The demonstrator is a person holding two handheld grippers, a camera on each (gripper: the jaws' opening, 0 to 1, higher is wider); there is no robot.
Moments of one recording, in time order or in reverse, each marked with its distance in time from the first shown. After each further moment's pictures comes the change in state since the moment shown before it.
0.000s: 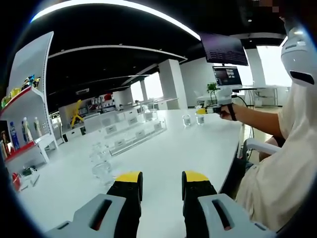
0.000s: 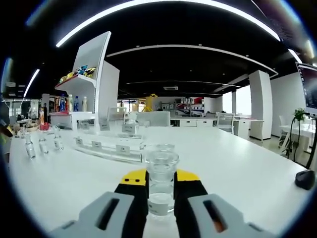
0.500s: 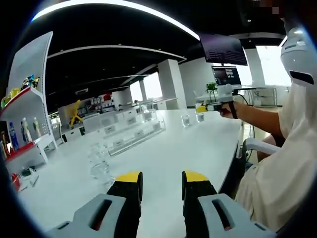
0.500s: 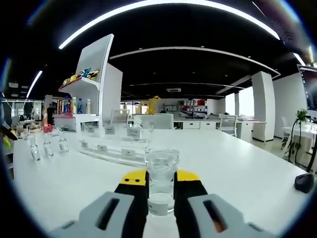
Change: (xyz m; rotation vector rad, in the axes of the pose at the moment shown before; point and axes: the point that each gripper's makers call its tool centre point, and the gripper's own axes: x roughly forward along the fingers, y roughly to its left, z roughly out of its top) left arm 0.001 -0.002 0.000 0.002 0.001 -0.007; right arm -0.009 0.007 0.014 -0.003 -0.020 0.030
